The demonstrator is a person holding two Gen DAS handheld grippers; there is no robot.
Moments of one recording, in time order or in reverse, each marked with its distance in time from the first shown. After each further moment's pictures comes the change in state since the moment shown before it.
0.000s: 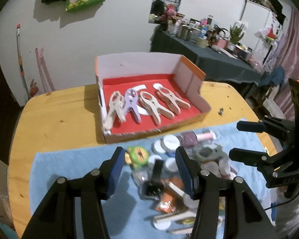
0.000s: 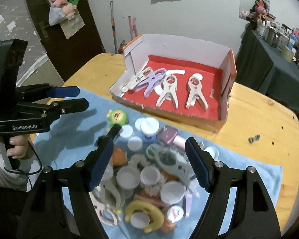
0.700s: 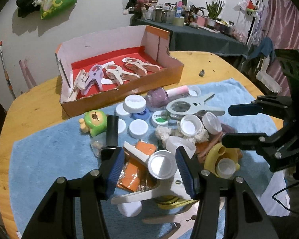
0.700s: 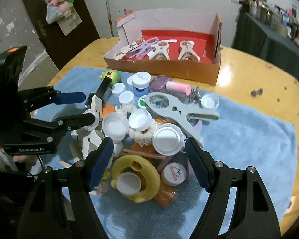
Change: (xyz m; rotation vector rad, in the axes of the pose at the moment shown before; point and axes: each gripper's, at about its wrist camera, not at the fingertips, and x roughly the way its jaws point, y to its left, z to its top) left arm 0.040 -0.064 -0.072 0.166 0.042 -0.008; right arm 0.016 -0.025 -0.084 0.071 0.028 0.040
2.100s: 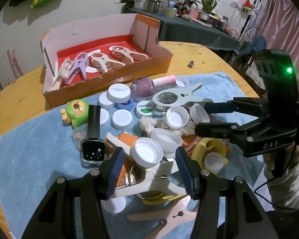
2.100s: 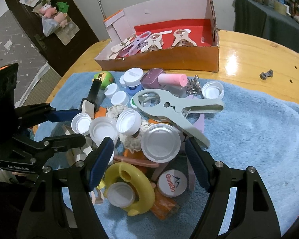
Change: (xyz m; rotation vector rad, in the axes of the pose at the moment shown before) left arm 0.009 -0.003 -0.001 -0.020 0.078 -0.108; right arm 0.024 -0.023 -0.003 0.103 0.002 0.089
